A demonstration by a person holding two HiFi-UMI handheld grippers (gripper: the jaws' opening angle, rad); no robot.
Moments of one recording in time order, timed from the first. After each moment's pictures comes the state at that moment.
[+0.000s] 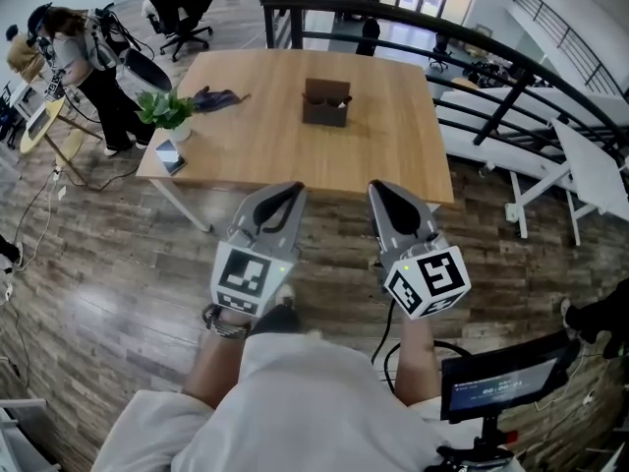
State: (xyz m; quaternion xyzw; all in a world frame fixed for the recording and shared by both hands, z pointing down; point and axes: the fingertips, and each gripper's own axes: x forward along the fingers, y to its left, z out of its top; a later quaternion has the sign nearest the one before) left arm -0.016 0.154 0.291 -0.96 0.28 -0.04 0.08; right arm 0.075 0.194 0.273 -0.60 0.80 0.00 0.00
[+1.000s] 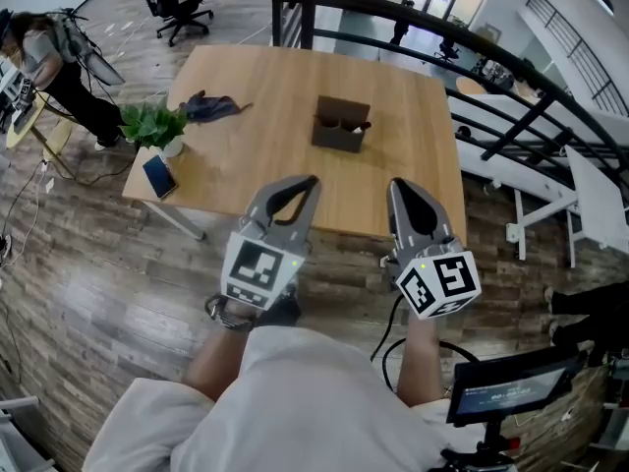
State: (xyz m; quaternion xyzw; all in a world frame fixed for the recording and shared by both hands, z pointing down) left arm 0.022 0.013 0.307 -0.96 0.27 -0.04 0.06; right arm 0.125 0.055 0.284 -0.63 0.77 -0.02 0.00
